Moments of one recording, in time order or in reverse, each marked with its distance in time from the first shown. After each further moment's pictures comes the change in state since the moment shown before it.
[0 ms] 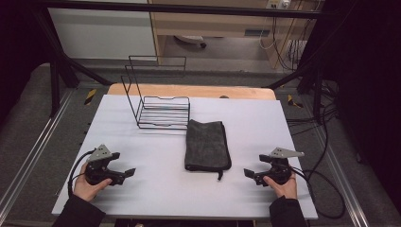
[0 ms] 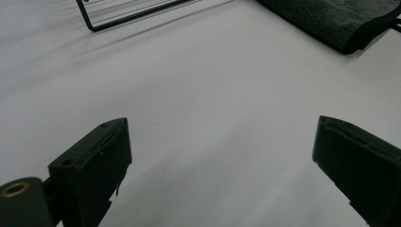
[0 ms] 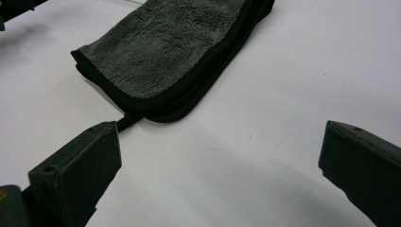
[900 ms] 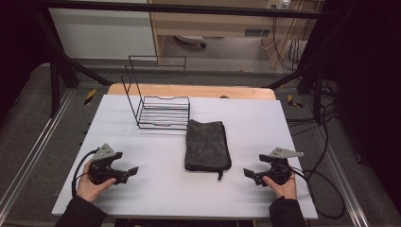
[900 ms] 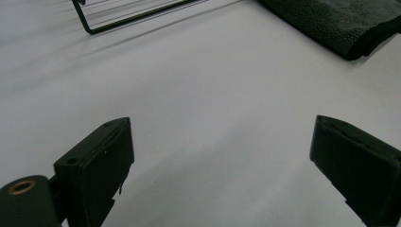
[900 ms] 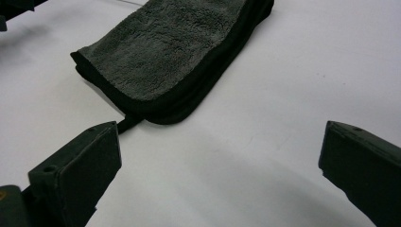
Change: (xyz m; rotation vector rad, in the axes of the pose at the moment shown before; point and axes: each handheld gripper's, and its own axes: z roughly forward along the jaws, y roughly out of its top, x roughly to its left) left arm -0.008 0.006 0.007 0.009 0.029 -0.016; right arm 0.003 0.001 0.000 -0.001 -0.010 -0.002
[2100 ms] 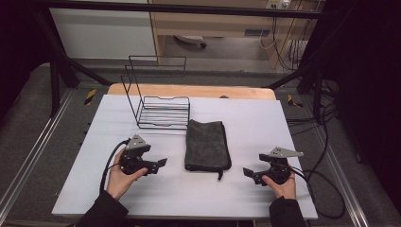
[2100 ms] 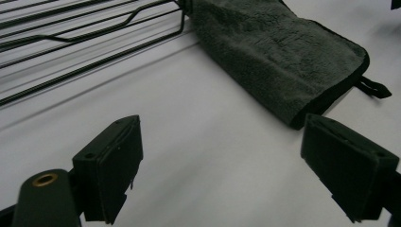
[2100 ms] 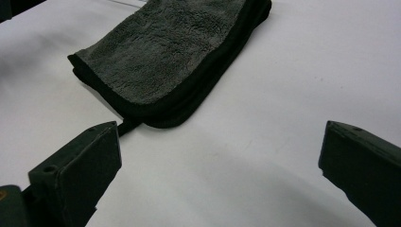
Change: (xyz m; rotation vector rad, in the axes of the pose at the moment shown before) left arm -0.064 0.064 0.046 0.015 -0.031 0.005; right arm 0.001 0.002 0.001 -0.002 -0.012 0.001
